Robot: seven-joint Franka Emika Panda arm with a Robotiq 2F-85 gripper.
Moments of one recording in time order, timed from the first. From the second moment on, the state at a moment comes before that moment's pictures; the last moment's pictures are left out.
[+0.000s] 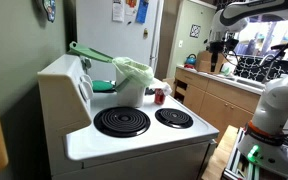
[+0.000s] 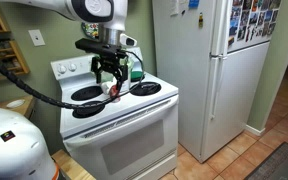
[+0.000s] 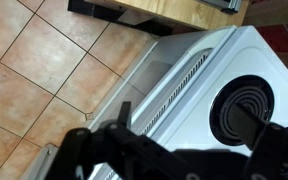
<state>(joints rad) 0.02 -0.66 -0.24 -2.40 0.03 1.58 -0.42</state>
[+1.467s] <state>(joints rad) 0.11 -0.52 -0.11 -2.45 0.41 2.01 -0.29</state>
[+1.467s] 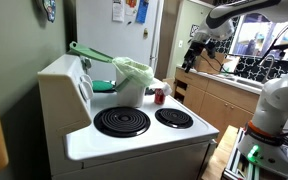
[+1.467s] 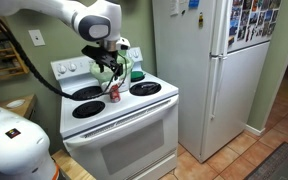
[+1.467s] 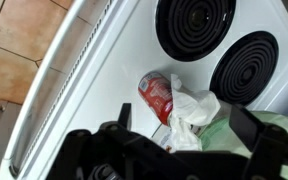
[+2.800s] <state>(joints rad) 0.05 -0.14 -0.03 -2.34 0.69 2.04 0.20</state>
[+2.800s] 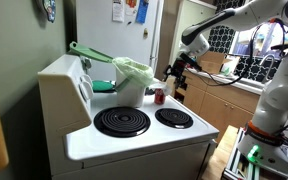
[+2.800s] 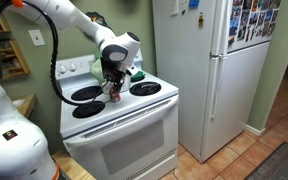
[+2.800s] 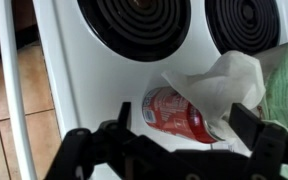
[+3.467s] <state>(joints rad) 0.01 -0.08 -0.03 -2.31 0.85 1.94 0.26</state>
